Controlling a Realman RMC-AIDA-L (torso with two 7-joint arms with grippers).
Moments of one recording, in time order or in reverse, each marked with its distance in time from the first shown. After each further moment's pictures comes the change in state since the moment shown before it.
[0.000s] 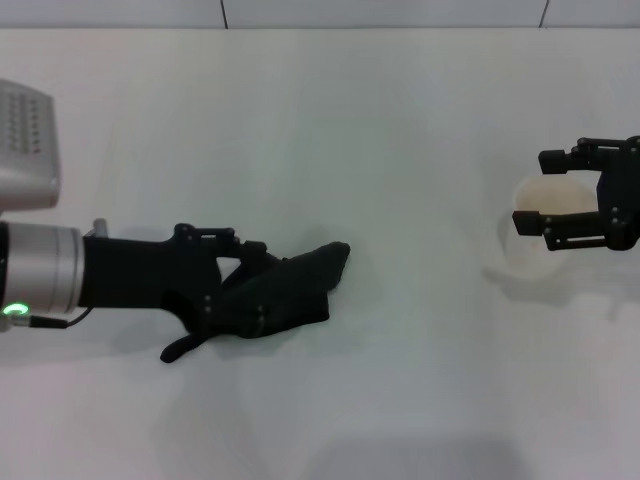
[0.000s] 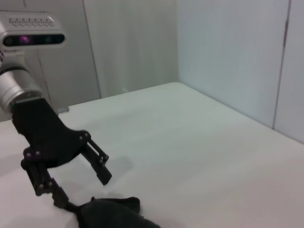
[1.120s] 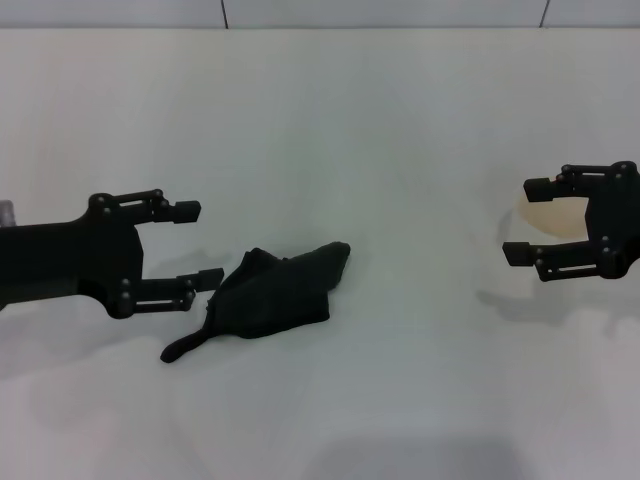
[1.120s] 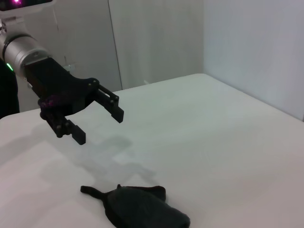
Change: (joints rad) left arm 0.062 0.016 -0.251 0.003 -0.061 0.158 0.276; right arm 0.003 0.001 -0.020 0.030 -0.004 -0.040 -0.037
